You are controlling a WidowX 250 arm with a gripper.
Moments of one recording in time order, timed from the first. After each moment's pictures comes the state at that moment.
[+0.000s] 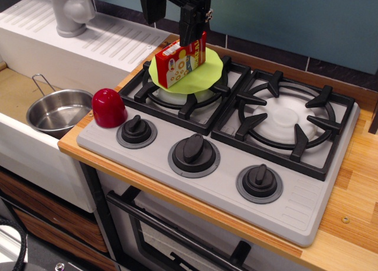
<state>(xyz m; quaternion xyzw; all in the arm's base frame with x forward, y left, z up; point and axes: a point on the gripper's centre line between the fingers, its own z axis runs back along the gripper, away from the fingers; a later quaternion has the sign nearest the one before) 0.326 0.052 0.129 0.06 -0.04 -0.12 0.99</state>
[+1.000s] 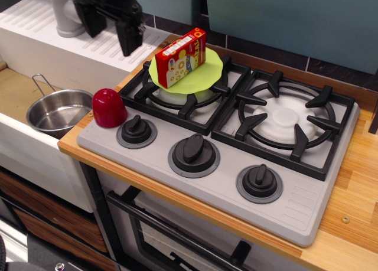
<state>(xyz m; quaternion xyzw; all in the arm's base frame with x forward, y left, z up) 0.304 0.113 0.107 0.05 -0.11 -0.07 0.99</state>
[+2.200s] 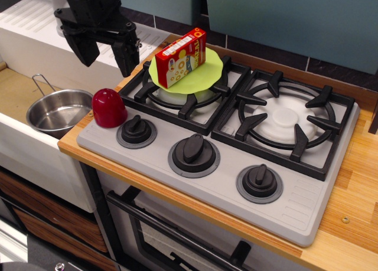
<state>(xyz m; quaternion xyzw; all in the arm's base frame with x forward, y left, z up) 0.280 0.122 0.089 0.00 -0.12 0.05 0.99</state>
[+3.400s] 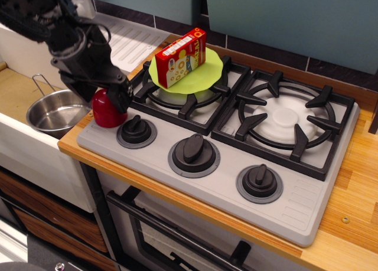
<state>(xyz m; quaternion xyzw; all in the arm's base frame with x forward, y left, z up) 0.267 0.133 0.034 0.00 -0.20 0.05 0.98</state>
